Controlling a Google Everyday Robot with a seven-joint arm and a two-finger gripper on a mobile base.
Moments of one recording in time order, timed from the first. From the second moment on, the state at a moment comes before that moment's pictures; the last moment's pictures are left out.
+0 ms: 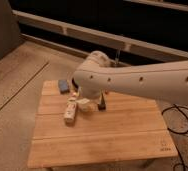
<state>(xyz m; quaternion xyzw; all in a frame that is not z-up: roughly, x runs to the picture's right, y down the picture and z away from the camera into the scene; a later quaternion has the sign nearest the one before) 0.017 0.044 0.676 -0.15 0.14 0.78 0.59</state>
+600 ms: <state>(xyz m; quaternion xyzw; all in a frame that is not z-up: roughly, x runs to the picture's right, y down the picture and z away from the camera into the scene) 0.106 -0.016 0.695 -0.12 0.21 0.79 0.56</state>
